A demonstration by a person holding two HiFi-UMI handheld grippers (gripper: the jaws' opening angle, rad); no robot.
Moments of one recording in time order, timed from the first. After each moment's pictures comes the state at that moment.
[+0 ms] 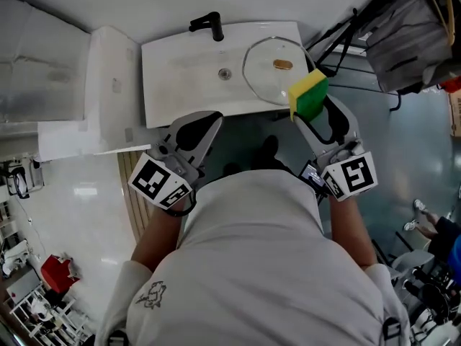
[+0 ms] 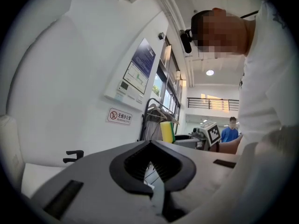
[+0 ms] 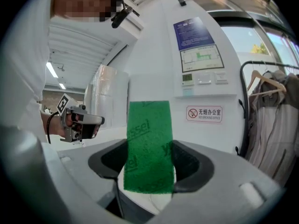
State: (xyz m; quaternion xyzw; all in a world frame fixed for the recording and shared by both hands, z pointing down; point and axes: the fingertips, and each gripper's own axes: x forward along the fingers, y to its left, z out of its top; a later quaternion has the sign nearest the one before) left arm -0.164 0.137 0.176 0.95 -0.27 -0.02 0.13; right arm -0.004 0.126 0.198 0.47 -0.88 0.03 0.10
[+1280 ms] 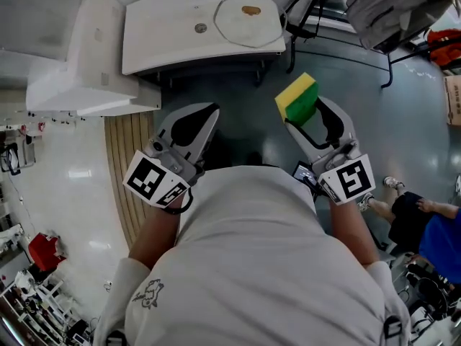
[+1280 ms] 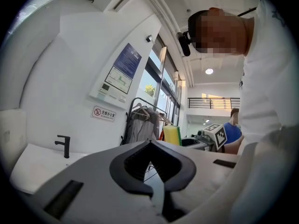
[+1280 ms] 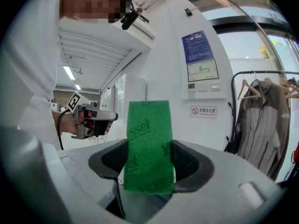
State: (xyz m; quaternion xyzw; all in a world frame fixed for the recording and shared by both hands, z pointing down) left arm -0.050 0.371 0.167 0.95 -0.30 -0.03 0.11; right arm 0.088 0.375 0.200 0.40 -0.91 0.01 0.10
